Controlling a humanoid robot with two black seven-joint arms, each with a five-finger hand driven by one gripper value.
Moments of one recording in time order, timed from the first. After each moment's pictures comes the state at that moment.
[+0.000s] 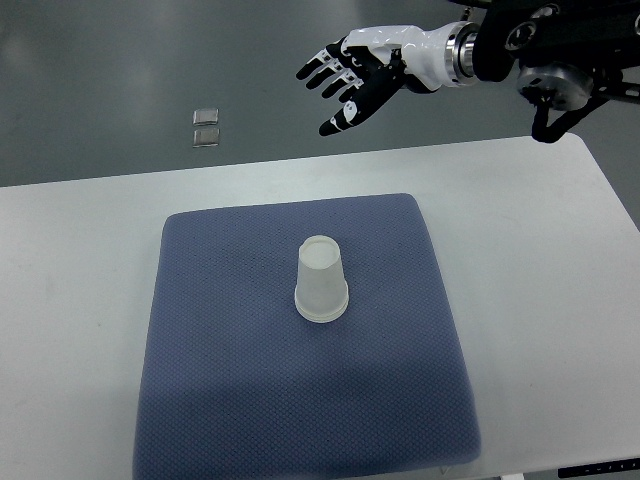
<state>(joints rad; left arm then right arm) 0.07 0.00 -0.20 -0.17 0.12 -0.19 0.14 1.91 -0.43 -0.68 1.29 0.20 0.05 0.19</state>
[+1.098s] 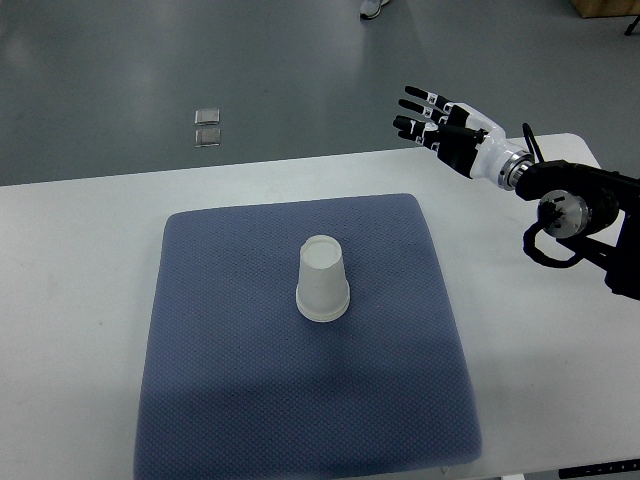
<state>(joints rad) 0.07 0.00 -0.20 -0.17 0.12 -0.19 0.14 0.99 -0.41 0.17 0.87 0.17 0.18 0.30</state>
